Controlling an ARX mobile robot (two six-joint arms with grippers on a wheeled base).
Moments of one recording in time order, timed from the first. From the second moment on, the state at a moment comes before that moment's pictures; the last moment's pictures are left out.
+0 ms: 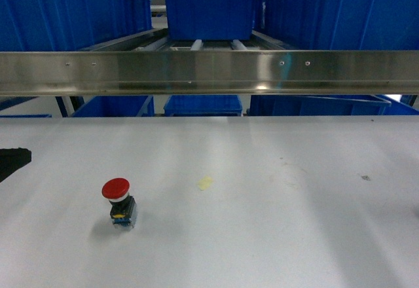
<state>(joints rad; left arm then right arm) 0.16 1.24 0.28 0.55 0.52 -0.11 -0.20 2.30 0.96 0.98 0.47 0.12</state>
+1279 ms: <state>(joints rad) 0.16 1.24 0.28 0.55 0.52 -0.11 -0.22 2.34 0.92 0.97 0.40 0.14</state>
